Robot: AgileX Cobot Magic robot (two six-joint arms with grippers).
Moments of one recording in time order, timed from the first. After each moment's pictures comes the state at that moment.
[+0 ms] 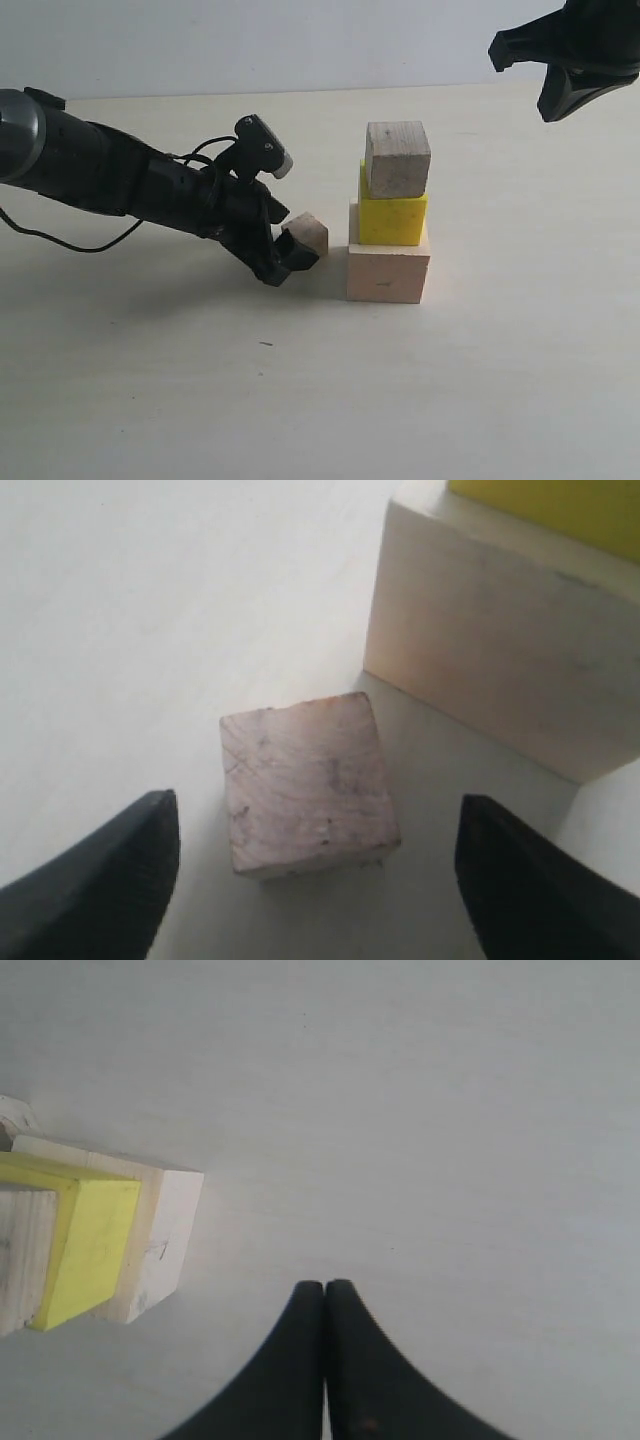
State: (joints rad) left arm -0.49 2.07 -1.07 -1.60 0.44 2.10; right arm 0.24 1.60 -1.37 0.02 1.10 0.05
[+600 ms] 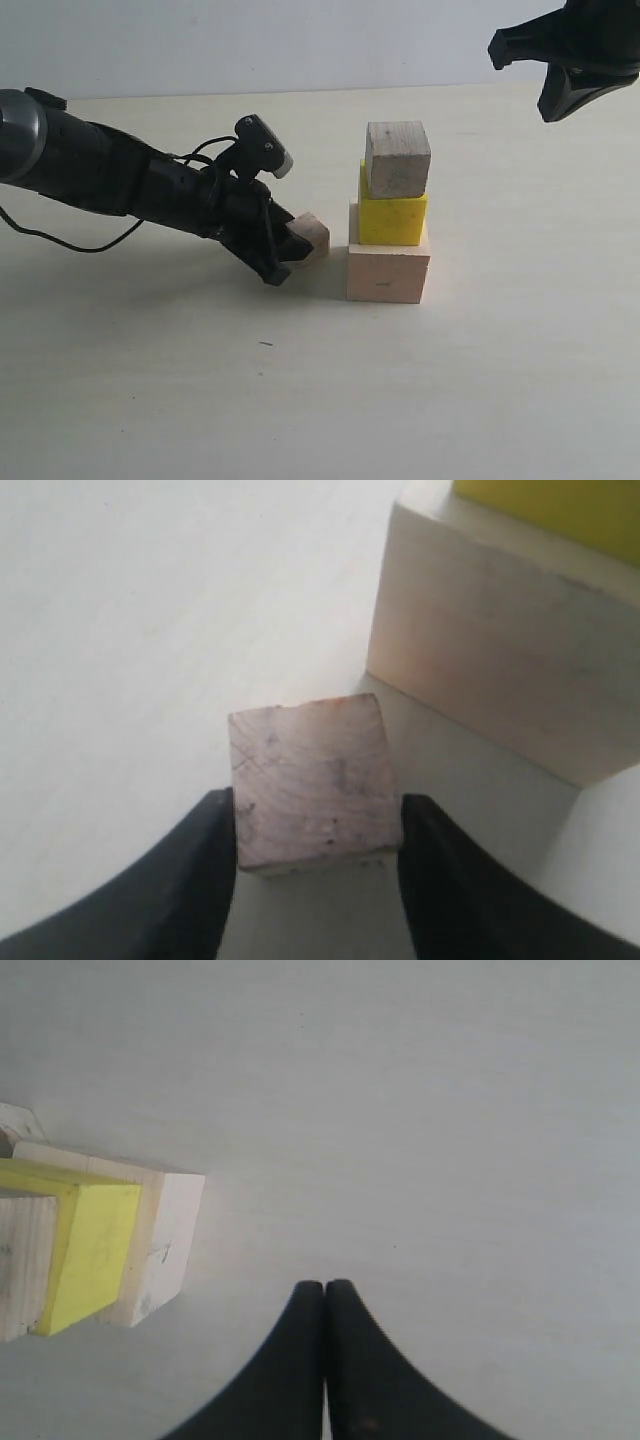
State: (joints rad) left arm -0.49 2.07 -1.07 -1.60 0.44 2.09; right arm 0.24 1.60 -1.37 0.02 1.10 0.08
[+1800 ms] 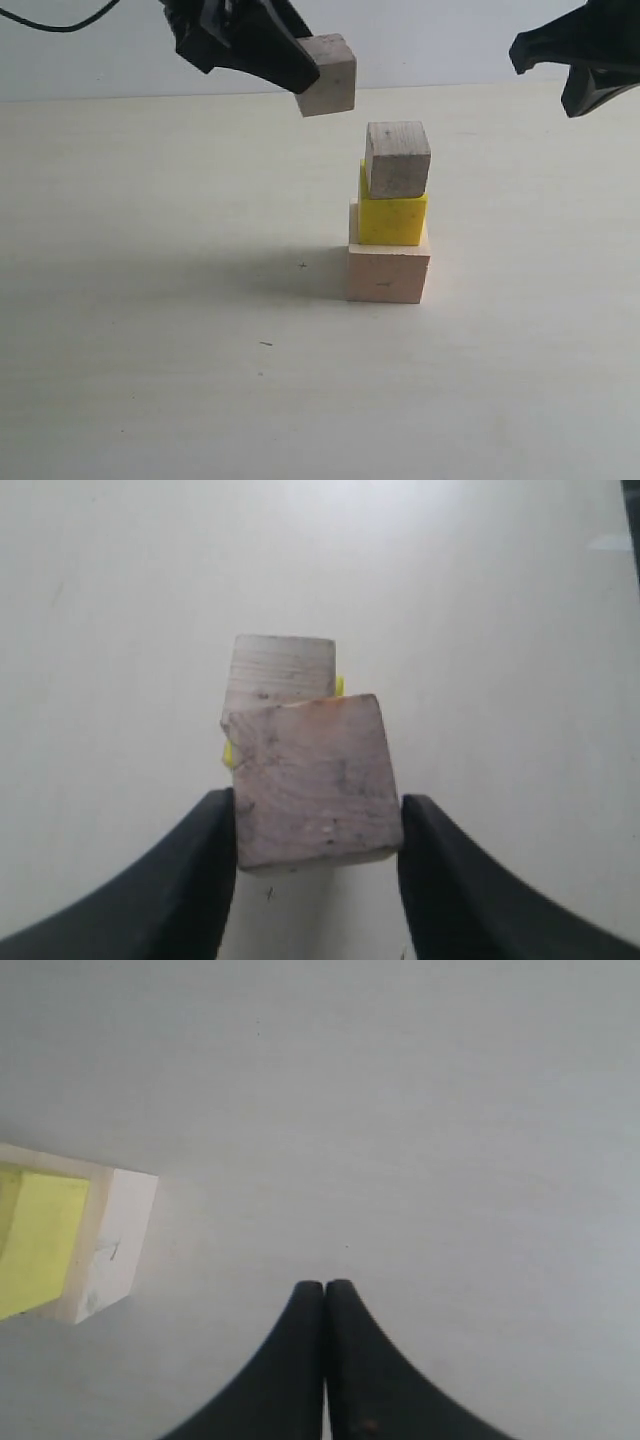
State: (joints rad) left arm -0.49 1.76 -1.67 -0.69 1.19 1.19; right arm 0.23 1.55 -1.32 -0.05 1.07 0.08
